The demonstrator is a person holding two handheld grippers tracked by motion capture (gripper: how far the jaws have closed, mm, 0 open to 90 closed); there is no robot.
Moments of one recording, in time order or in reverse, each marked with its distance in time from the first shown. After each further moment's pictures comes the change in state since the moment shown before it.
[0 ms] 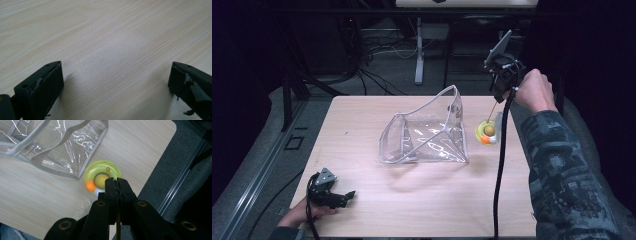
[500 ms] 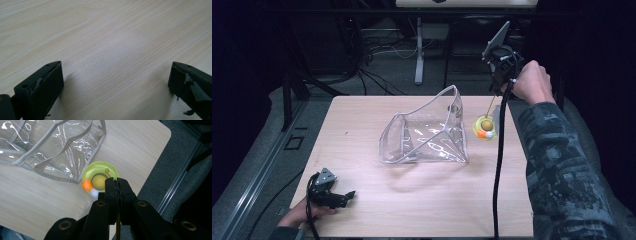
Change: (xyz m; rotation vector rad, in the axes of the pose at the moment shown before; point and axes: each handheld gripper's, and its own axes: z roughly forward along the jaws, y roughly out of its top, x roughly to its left) left arm 0.000 0.000 0.000 0.000 -0.001 -0.001; right arm -0.001 0.015 -0.012 -0.012 -0.013 0.003
